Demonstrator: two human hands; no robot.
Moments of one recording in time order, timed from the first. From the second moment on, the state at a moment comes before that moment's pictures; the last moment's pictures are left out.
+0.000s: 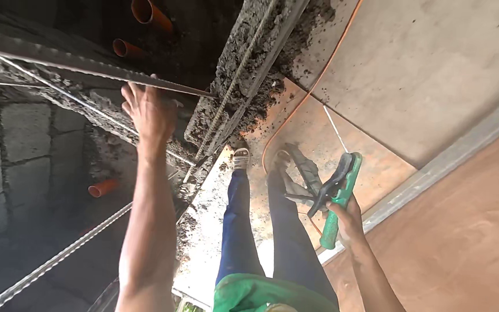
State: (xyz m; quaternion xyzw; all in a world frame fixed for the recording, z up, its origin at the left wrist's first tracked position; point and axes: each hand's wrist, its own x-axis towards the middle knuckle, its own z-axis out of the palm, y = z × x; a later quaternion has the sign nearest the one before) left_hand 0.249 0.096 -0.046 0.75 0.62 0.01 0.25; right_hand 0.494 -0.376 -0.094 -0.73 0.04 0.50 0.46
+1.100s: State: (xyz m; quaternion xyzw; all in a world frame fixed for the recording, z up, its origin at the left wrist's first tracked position) left_hand 0.314 0.054 -0.124 0.79 0.60 0.02 0.14; right_hand 0.483 -0.383 -0.098 -0.74 0.05 0.50 0.44
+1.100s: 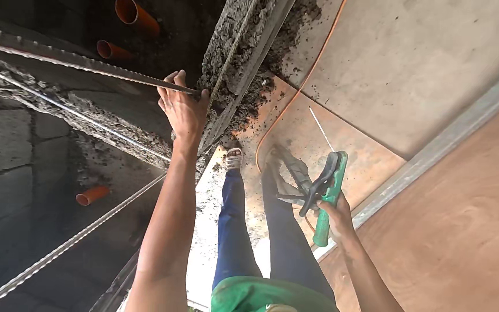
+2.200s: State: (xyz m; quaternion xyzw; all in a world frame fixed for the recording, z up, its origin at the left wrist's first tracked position) left_hand 0.268 0.004 -0.111 0.84 0.52 0.01 0.14; right_hand 0.488 -0.377 -0.105 -0.74 0.06 0.50 0.44
